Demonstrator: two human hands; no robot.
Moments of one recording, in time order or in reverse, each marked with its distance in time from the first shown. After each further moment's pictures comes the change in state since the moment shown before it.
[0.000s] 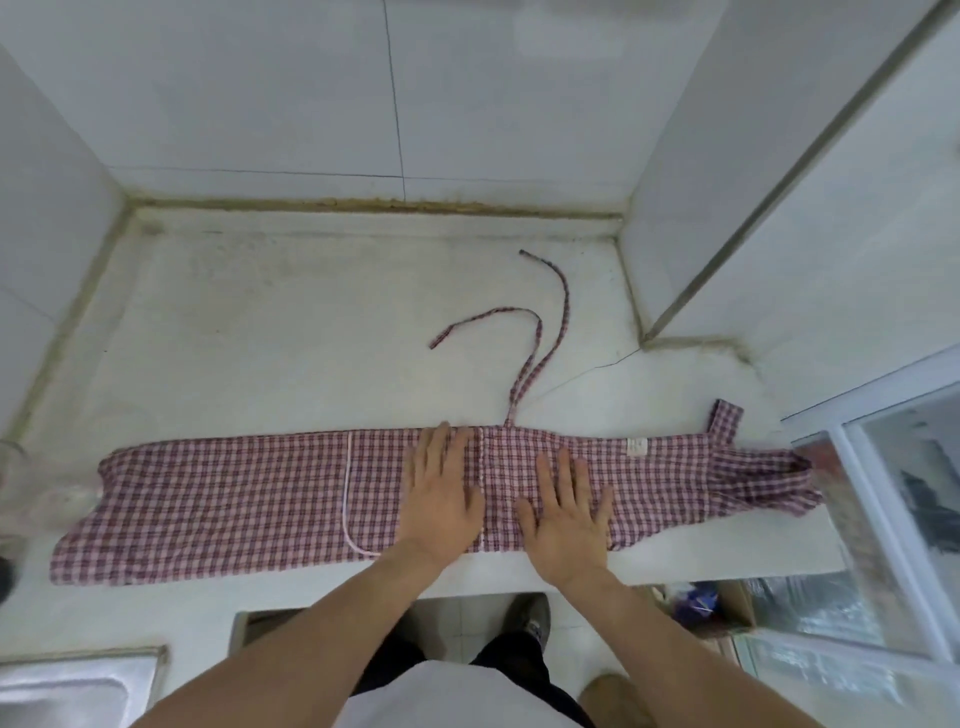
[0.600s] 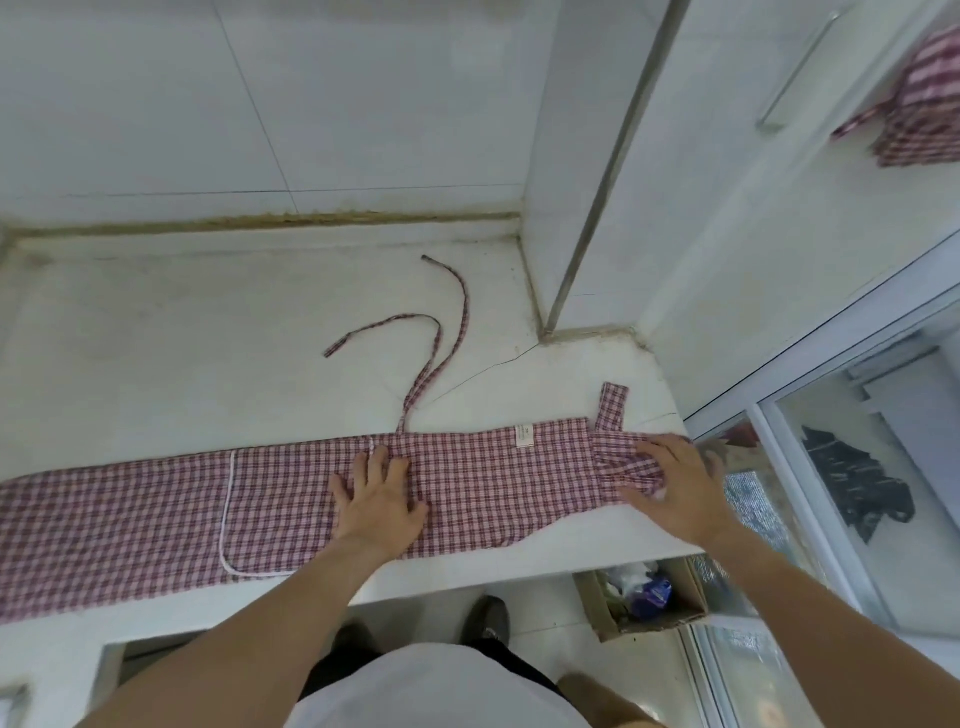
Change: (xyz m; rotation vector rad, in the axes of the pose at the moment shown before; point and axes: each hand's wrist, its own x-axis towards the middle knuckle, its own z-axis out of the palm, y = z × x) left_hand 0.023 0.062 0.048 0.338 -0.308 -0.192; right_hand 0.012 0.279 -0.096 0.025 0.067 0.004
